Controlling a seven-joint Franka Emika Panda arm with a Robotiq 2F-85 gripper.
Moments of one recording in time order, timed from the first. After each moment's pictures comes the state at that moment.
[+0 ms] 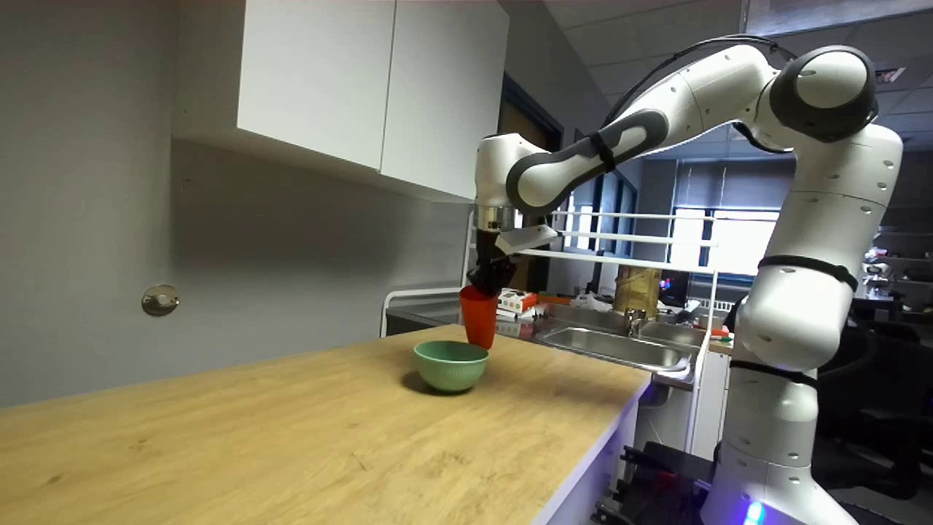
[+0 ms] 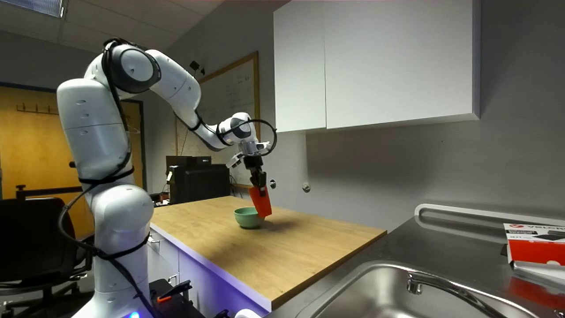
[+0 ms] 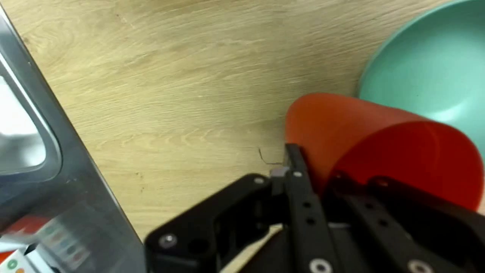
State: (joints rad) arm 0.00 -0.21 0.18 -2.28 -0.33 2.10 0.63
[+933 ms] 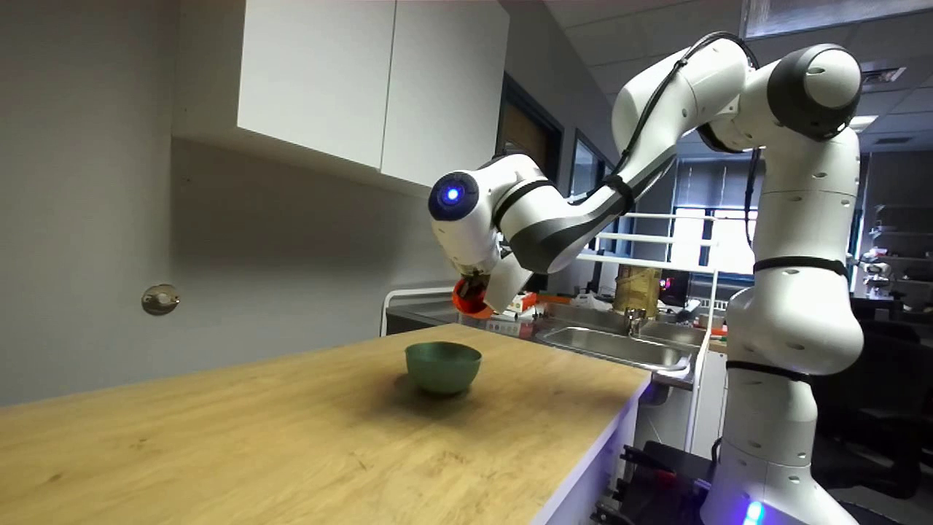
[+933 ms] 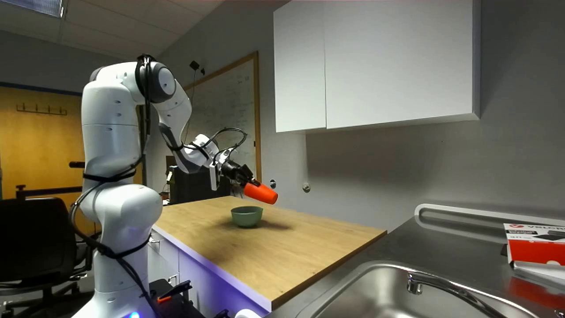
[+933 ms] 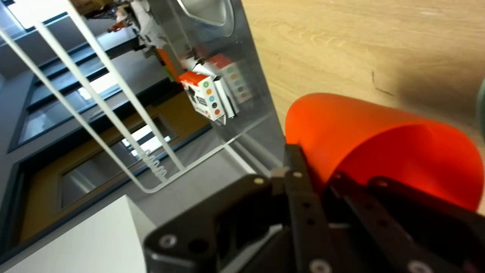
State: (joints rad) arm 0.24 -0.05 0.36 -2.25 -1.09 1.64 1.19
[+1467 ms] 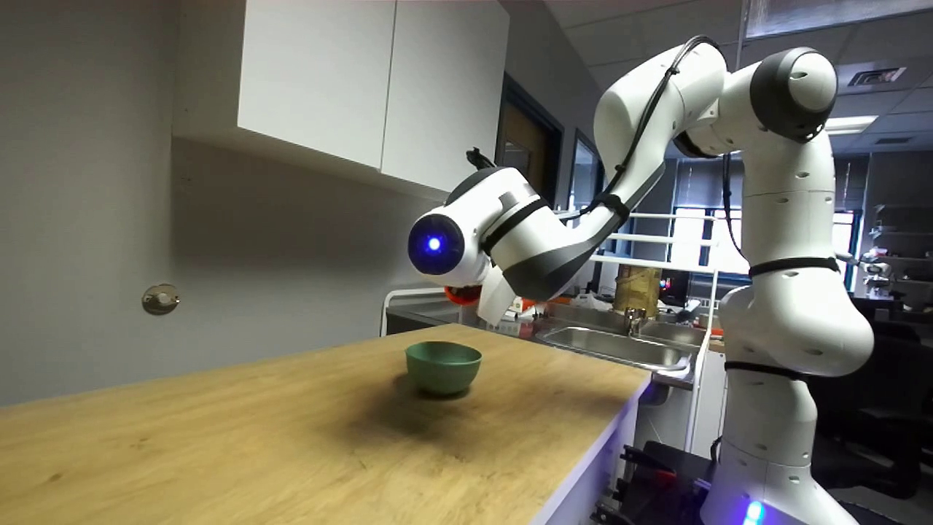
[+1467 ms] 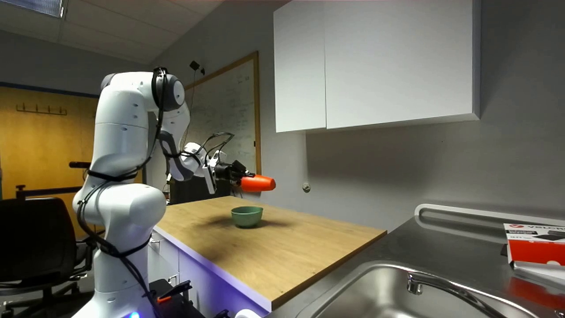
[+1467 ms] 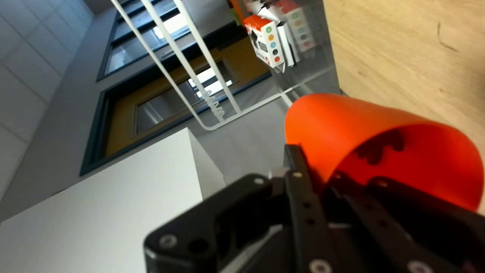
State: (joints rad) arm 0.37 0.08 0.38 -2.19 -1.28 1.37 1.25
